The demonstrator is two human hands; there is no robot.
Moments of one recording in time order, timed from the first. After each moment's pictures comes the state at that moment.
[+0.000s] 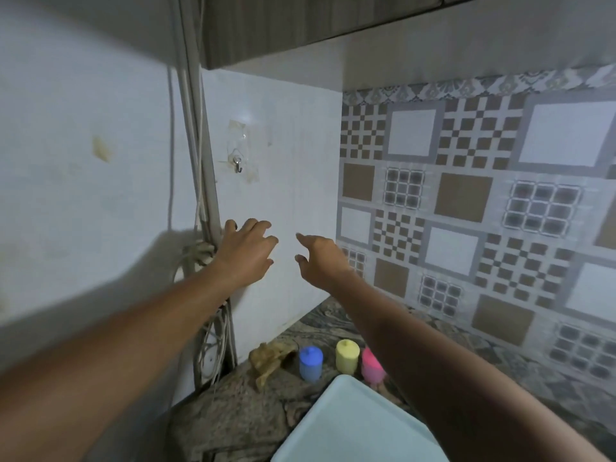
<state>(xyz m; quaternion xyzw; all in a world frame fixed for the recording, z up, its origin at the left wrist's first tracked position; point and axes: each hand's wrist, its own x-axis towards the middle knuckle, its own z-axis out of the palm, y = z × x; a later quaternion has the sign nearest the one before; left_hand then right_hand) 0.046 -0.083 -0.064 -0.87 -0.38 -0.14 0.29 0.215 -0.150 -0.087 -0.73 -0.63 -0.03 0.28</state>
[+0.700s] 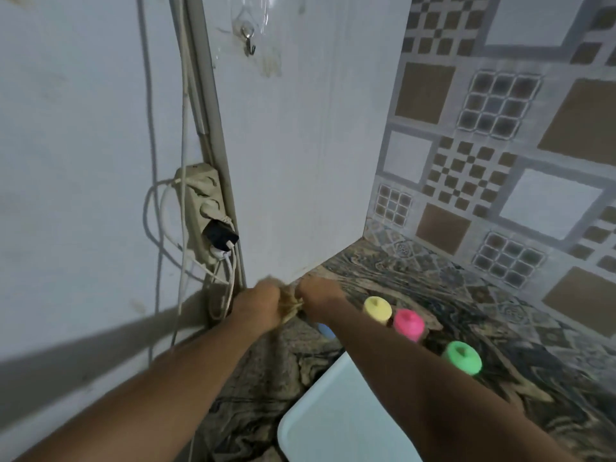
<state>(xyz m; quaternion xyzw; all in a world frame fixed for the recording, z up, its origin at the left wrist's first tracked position) 0.060 -0.057 -0.280 -0.85 -0.52 0.04 -0.08 0.210 -0.072 -0.290 -0.71 -0.70 0.08 -0.06</state>
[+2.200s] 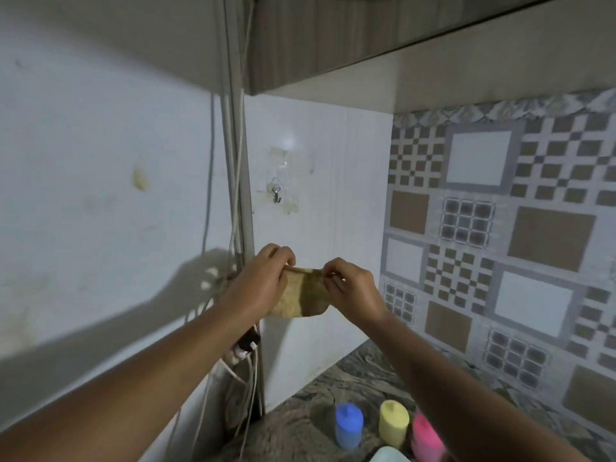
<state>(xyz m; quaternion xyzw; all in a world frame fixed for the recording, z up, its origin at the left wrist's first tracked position) 0.030 -0.035 -0.073 -0.87 -0.32 -0.39 0.03 0.239 -0.084 -0.111 -0.54 -0.69 -0.06 0.48</state>
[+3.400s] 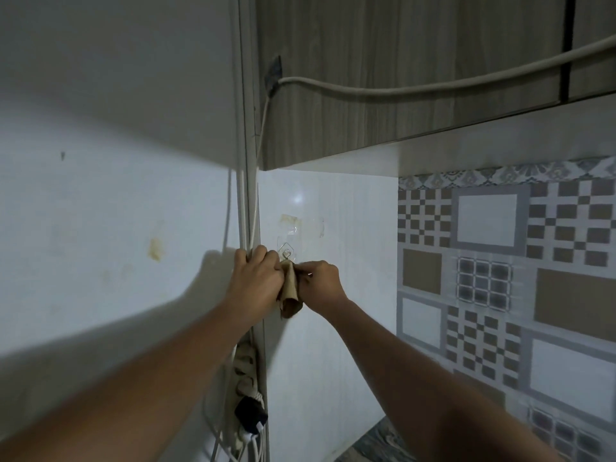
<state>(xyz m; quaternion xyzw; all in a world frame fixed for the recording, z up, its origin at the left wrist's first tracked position) 0.029 0.023 0.022 -0.74 -0.41 -0.25 0.48 0.186 0.007 0.009 -0.55 -0.67 -0.01 0.49</state>
